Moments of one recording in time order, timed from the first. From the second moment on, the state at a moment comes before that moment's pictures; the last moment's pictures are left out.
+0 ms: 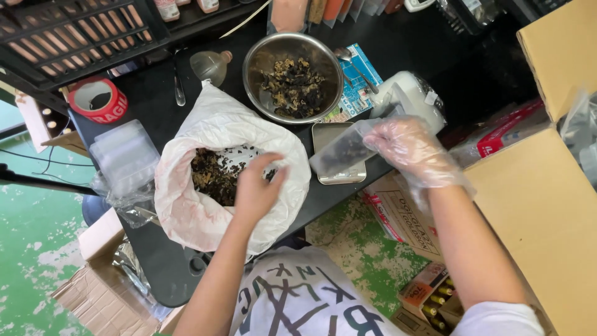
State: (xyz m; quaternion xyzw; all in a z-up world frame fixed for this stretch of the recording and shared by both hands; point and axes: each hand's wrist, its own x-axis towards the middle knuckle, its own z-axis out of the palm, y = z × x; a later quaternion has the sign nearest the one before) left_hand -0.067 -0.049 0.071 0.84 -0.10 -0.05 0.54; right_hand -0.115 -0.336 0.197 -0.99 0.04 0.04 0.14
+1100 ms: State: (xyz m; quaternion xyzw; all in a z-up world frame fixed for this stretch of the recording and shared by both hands) left_hand -0.185 -0.058 0.120 0.56 -0.14 -0.44 0.69; right_hand -0.176 -0.236 0.230 -0.89 0.01 0.34 0.31
